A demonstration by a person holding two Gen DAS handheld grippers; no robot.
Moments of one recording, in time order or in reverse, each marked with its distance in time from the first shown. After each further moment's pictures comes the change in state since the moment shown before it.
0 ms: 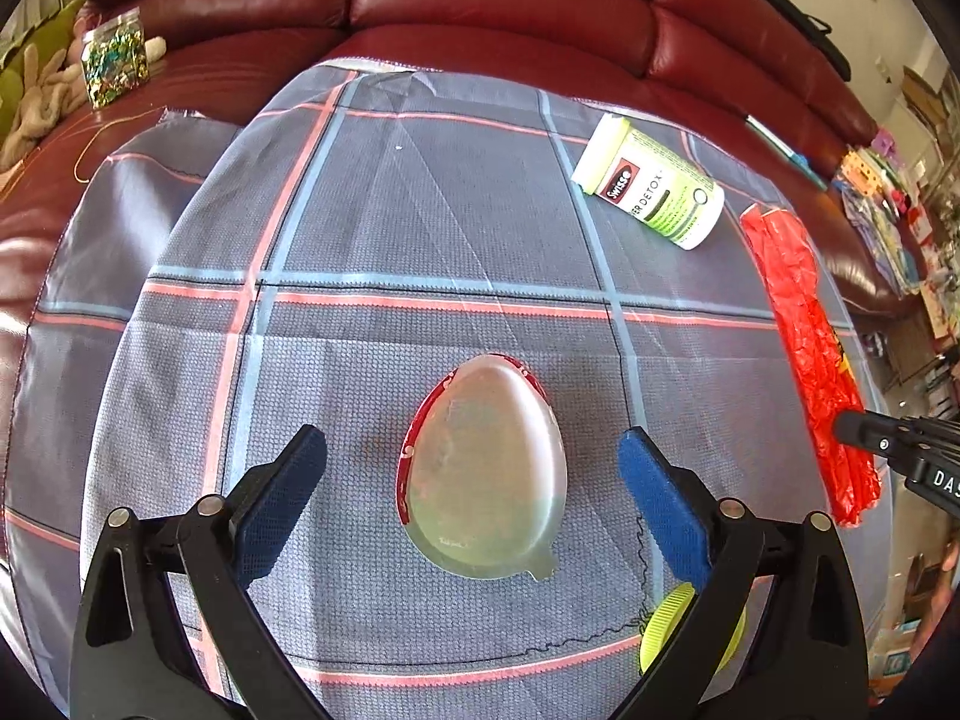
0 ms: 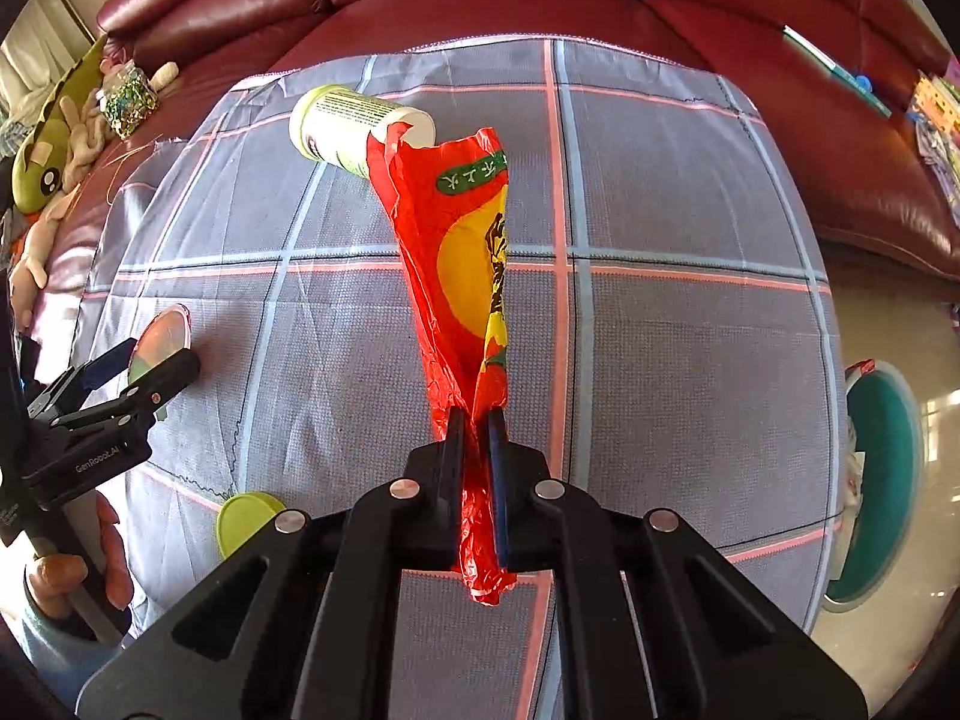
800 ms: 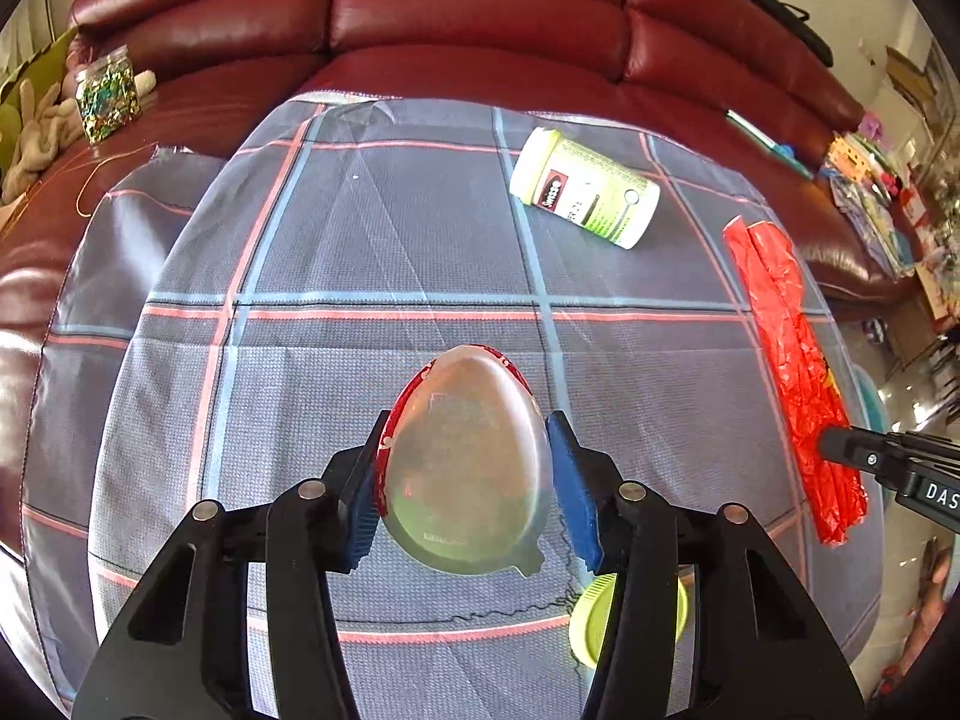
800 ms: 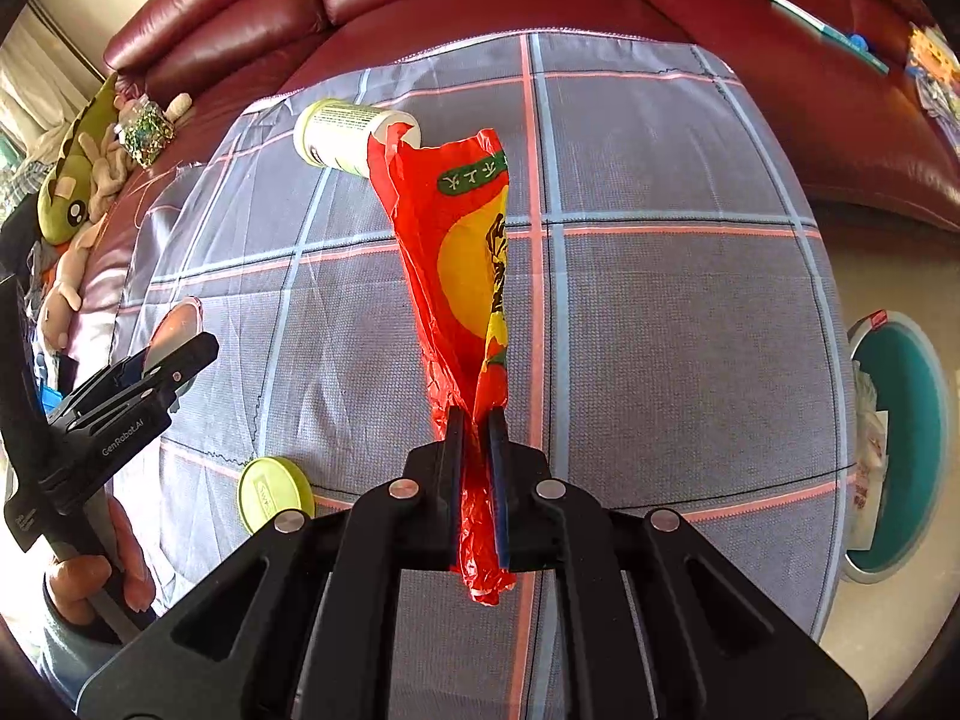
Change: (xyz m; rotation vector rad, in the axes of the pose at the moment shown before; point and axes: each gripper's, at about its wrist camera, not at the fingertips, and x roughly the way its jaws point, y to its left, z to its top) left arm -0.028 -0.035 0.002 0.048 -0.027 0.003; right arm -0.023 -0.030 -0.024 0.070 -0.021 0.106
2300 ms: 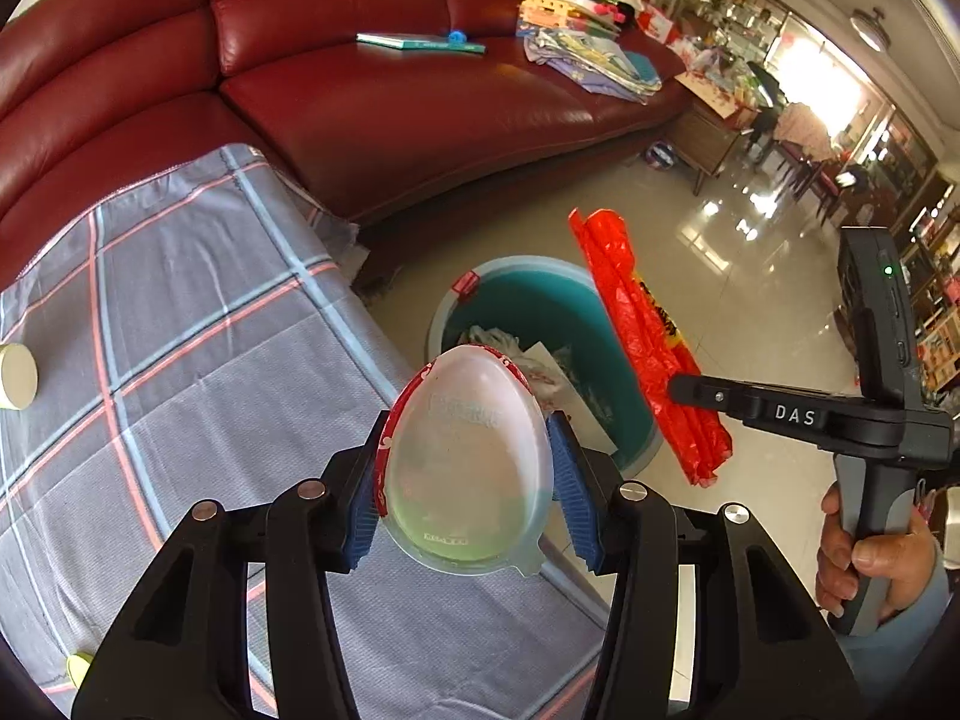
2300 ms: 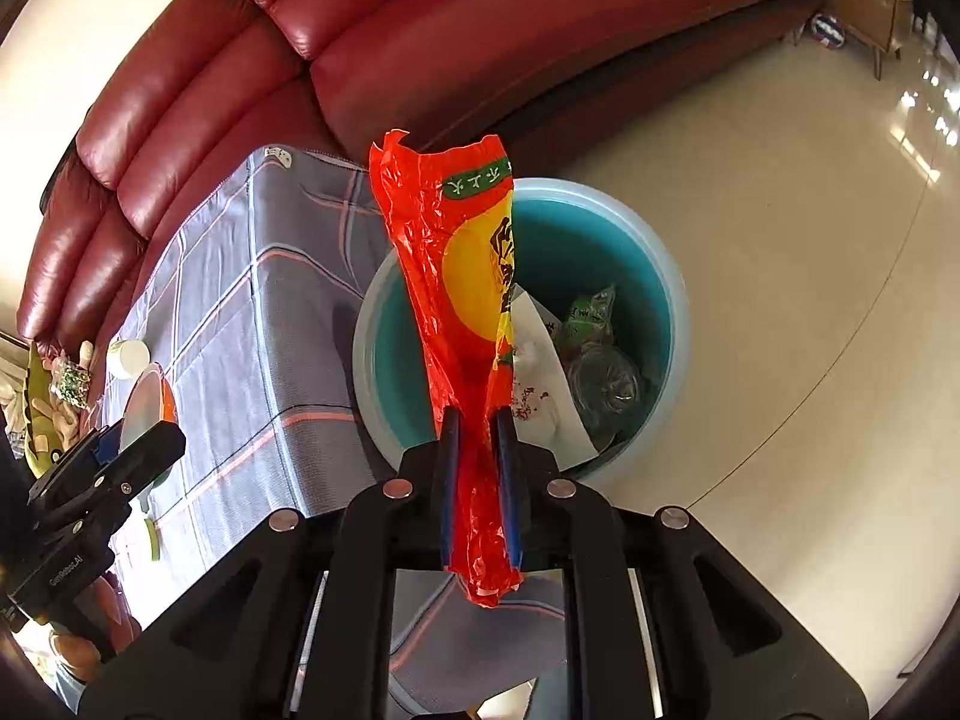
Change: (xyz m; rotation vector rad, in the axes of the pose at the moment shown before) left arm 0.007 -0.370 -0.033 0.513 0.101 -0.403; right arm -0.104 -0.324 -0.114 0.539 -0.151 -0.044
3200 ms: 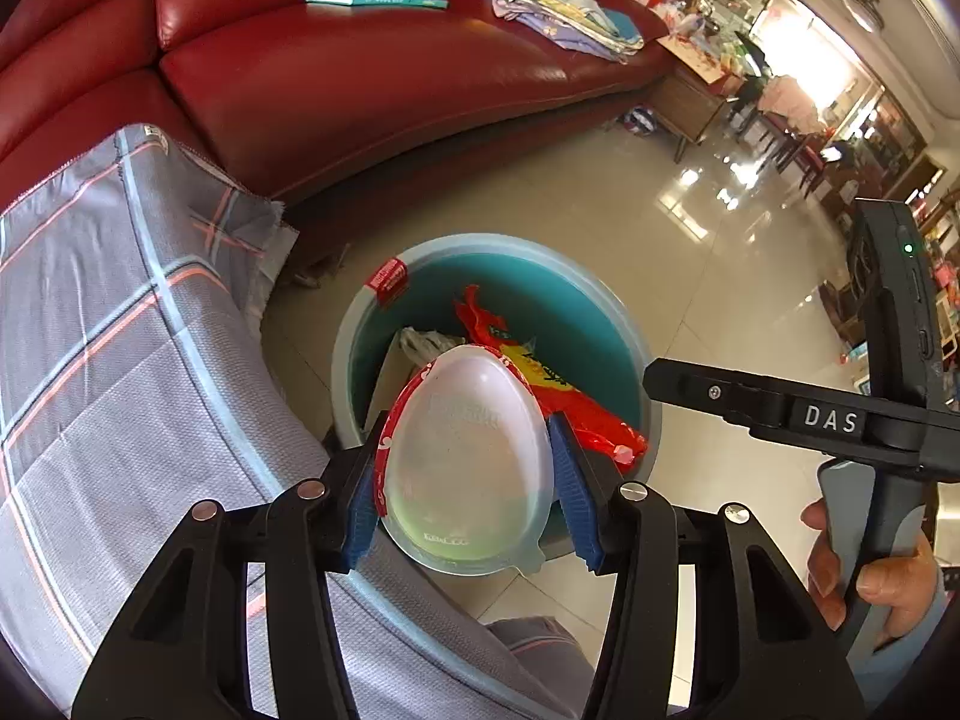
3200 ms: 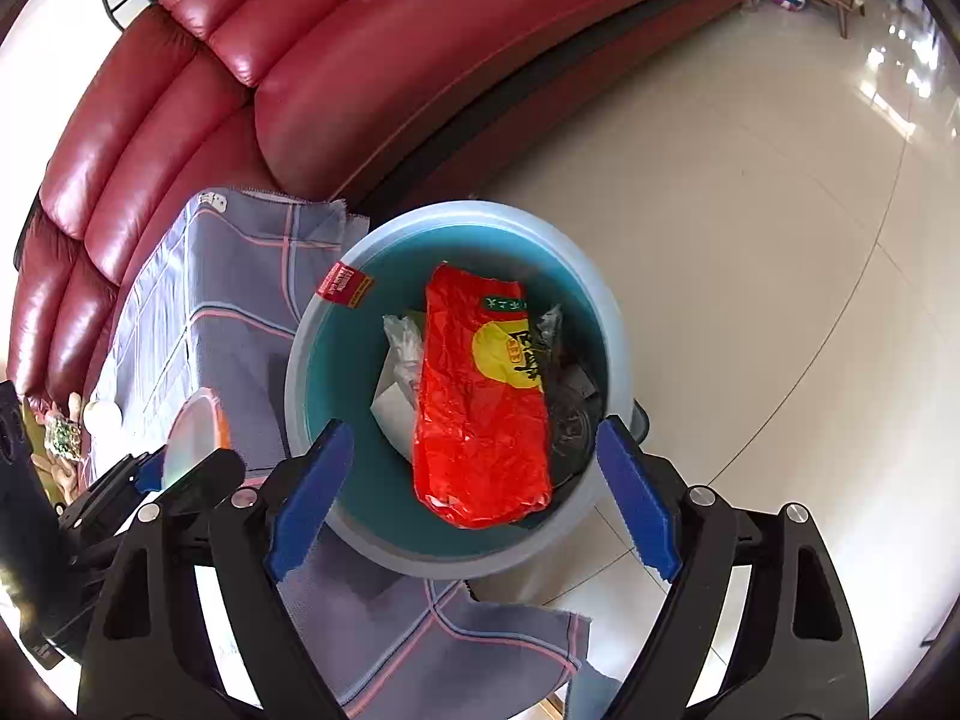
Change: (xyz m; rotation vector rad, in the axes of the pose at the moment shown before) left arm 0.079 -0.036 0.023 0.018 0.089 -0.064; right arm 0.020 -0.042 0.023 0.119 -0.007 -0.031
